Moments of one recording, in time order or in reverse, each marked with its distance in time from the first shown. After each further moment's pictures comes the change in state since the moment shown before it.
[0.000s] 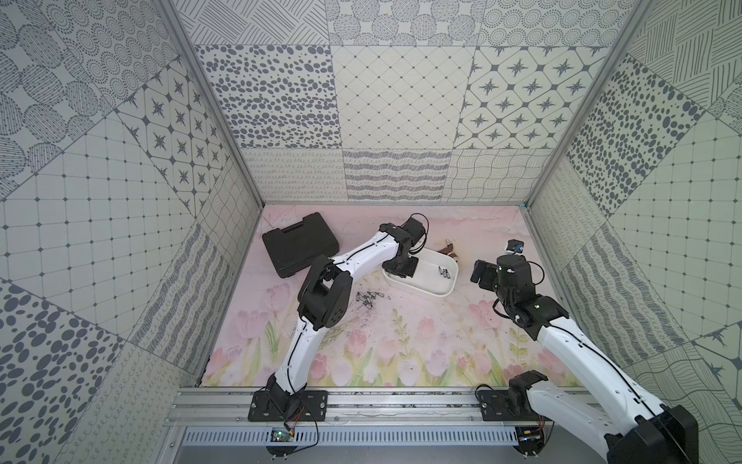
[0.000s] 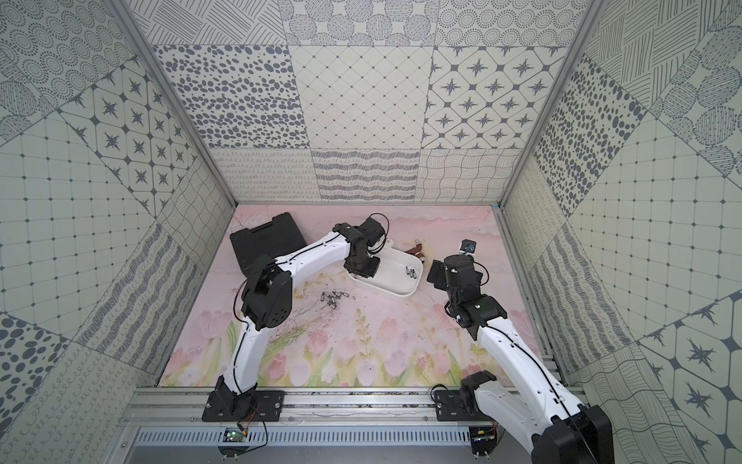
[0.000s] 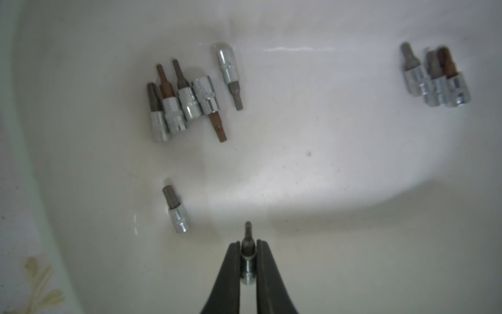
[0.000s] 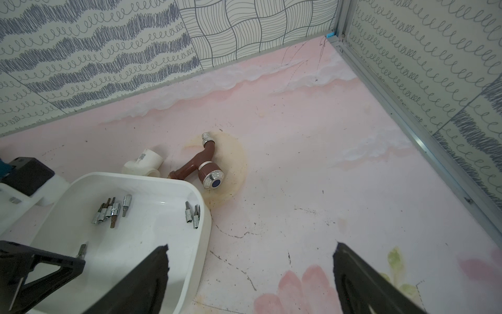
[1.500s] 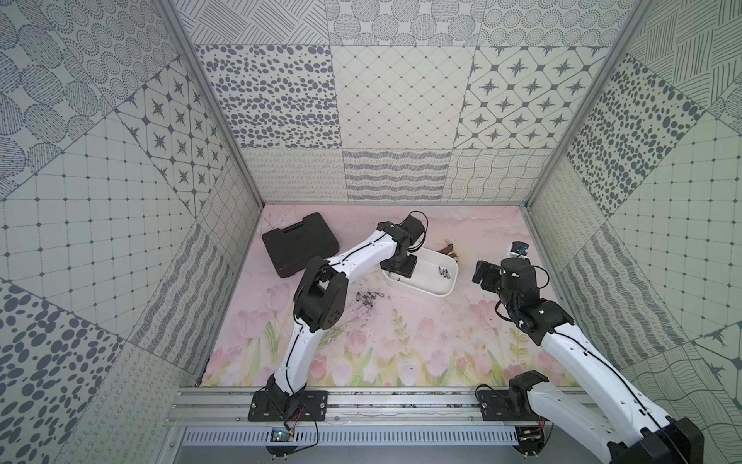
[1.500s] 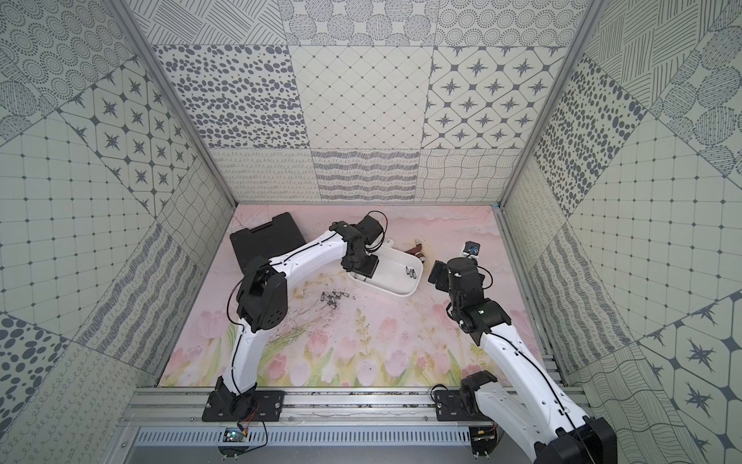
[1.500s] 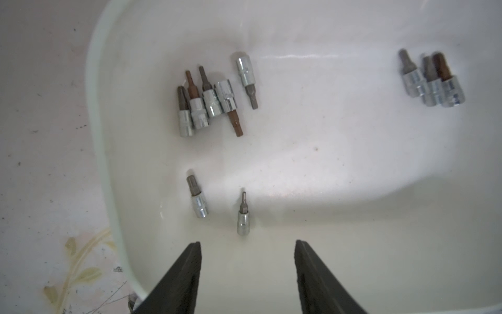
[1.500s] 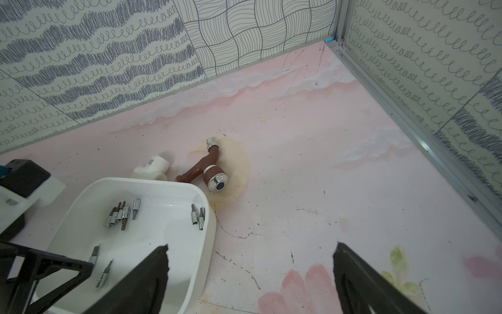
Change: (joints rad) left arm 0.000 -0.075 -0.028 -0.008 -0.034 0.015; right arm -0.002 -0.055 -0.018 0.000 -0.006 0.018
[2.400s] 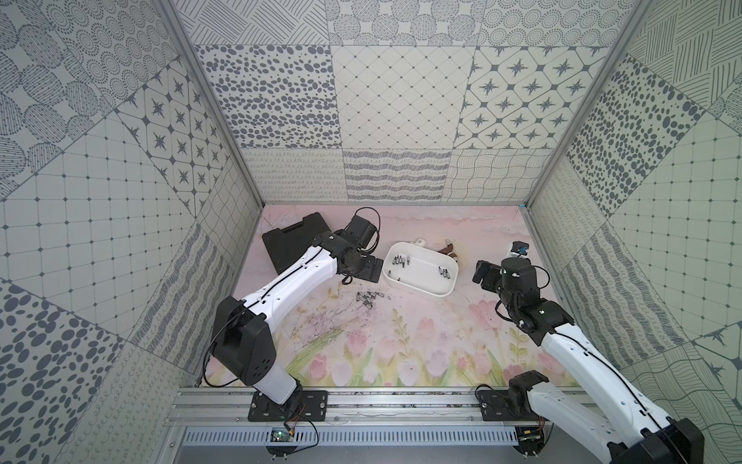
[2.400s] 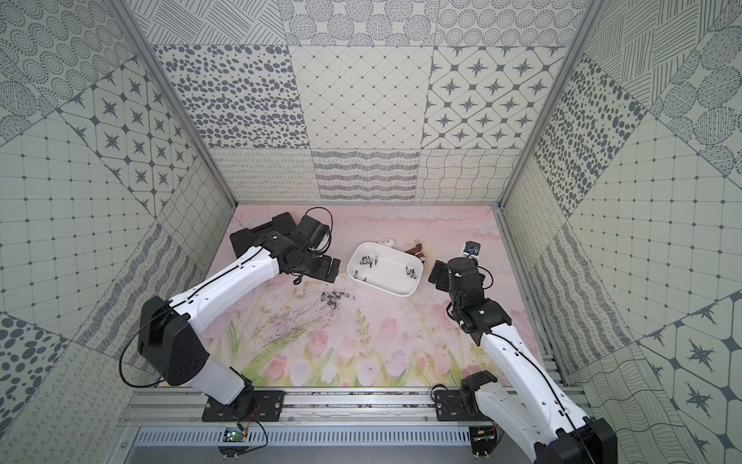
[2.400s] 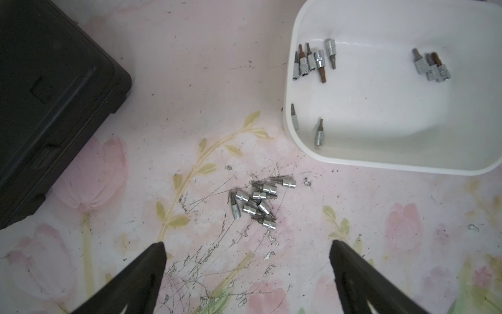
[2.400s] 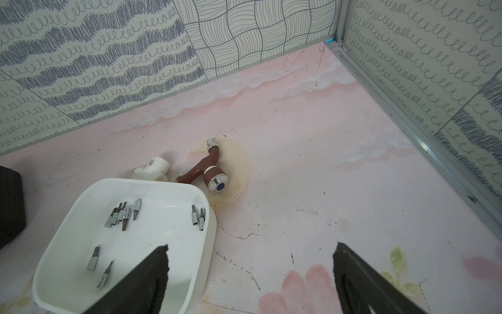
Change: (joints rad) left arm 0.153 -0.623 -0.567 0.114 -0.066 0.036; right arm -0.002 0.001 0.002 0.000 -0.004 -0.002
